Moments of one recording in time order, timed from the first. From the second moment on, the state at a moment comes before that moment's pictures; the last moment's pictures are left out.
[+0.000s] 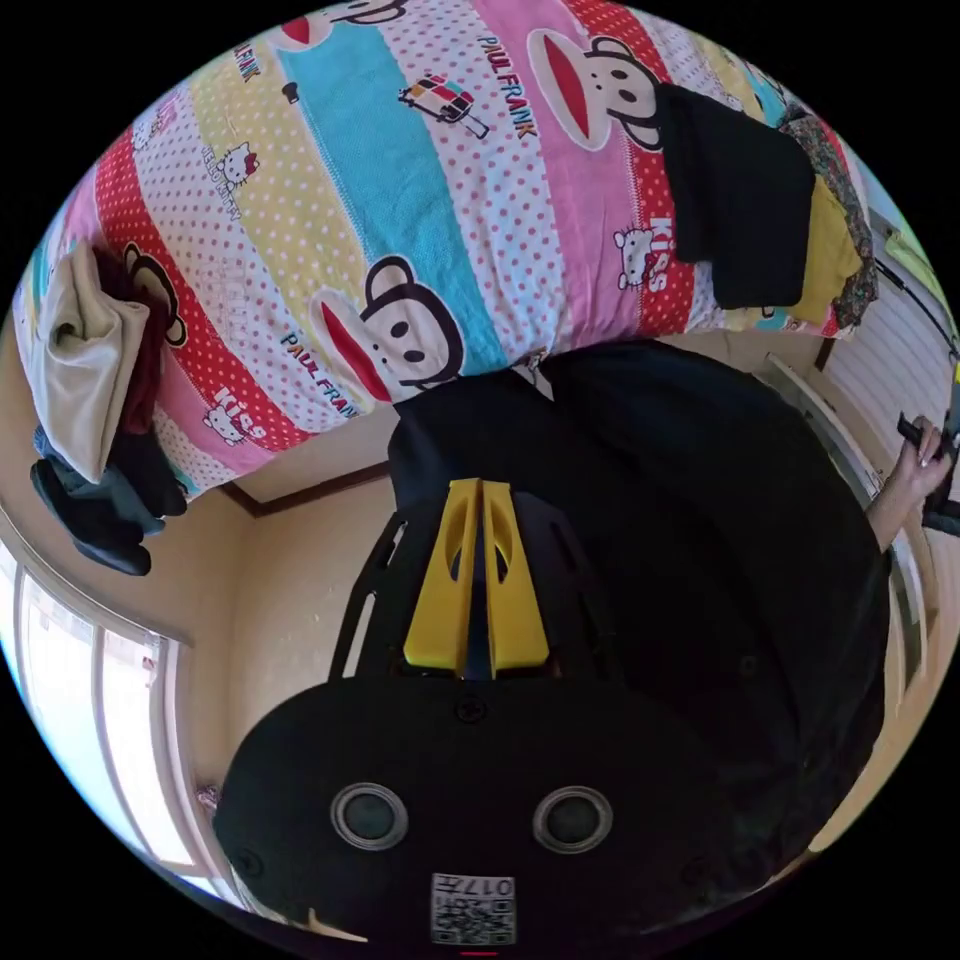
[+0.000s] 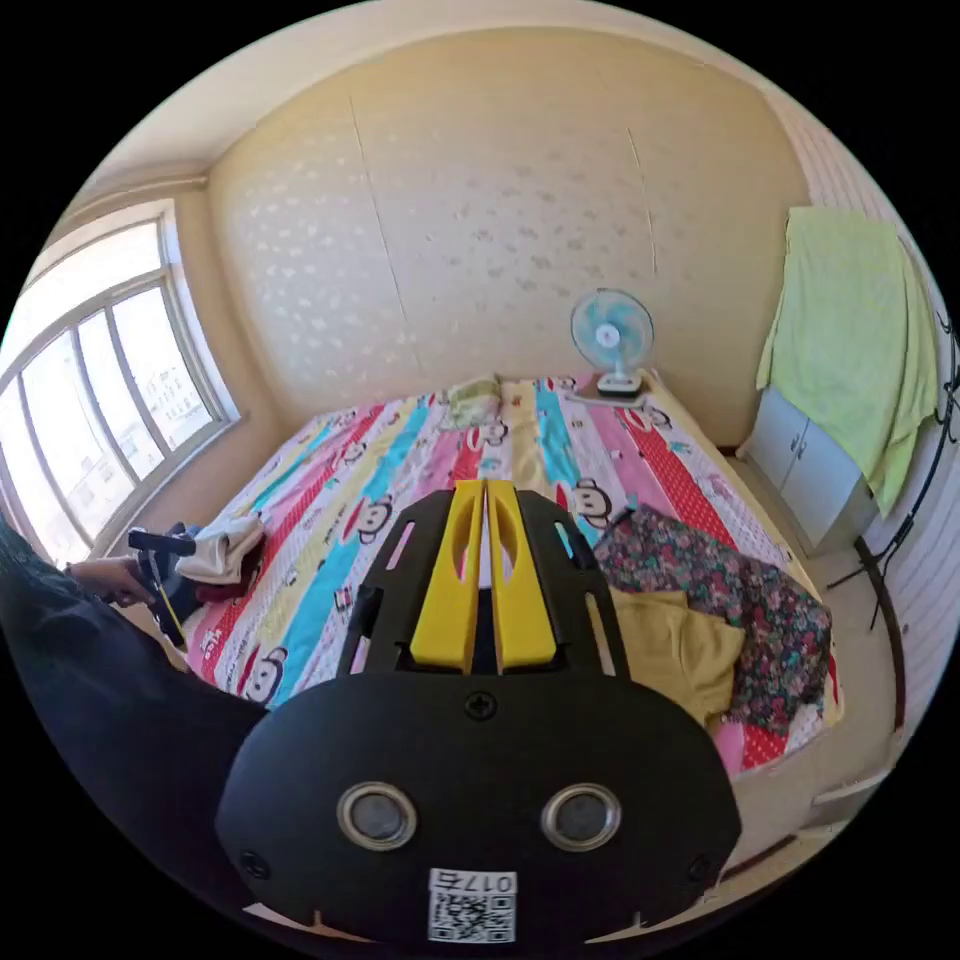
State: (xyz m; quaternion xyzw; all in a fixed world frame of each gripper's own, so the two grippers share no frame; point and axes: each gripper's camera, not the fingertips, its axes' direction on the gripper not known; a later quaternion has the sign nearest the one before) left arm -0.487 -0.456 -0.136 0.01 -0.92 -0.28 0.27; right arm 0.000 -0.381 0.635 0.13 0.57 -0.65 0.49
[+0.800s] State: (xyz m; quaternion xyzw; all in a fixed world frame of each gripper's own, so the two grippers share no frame) left arm -0.393 -0.480 -0.121 0.06 -0.86 0.20 0.47; right arm -0.006 -0.620 0.830 -0.31 0.30 -0.52 0.74
